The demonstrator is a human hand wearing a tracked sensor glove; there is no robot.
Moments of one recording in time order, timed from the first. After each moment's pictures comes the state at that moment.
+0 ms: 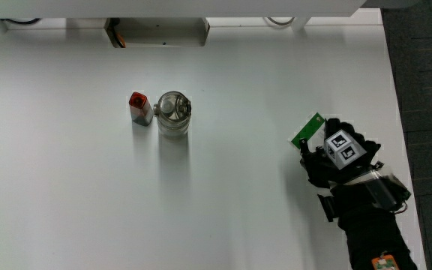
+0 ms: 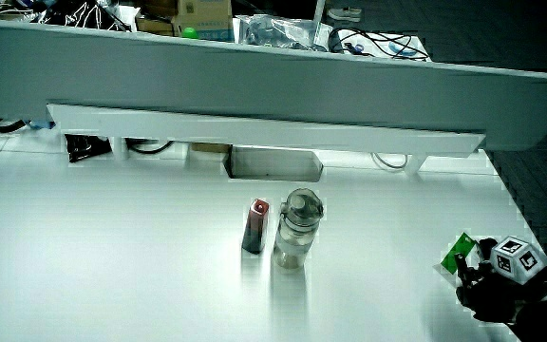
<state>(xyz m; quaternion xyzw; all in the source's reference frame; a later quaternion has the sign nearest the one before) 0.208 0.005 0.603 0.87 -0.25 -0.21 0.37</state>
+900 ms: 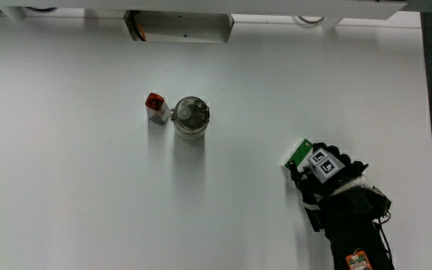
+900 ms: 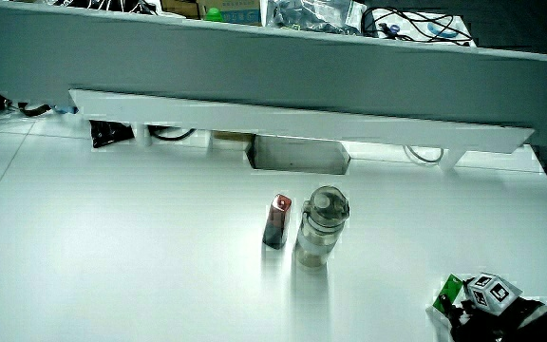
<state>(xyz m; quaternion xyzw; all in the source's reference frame) 0.191 0.036 0.668 0.80 -0.25 -0.25 0.49</state>
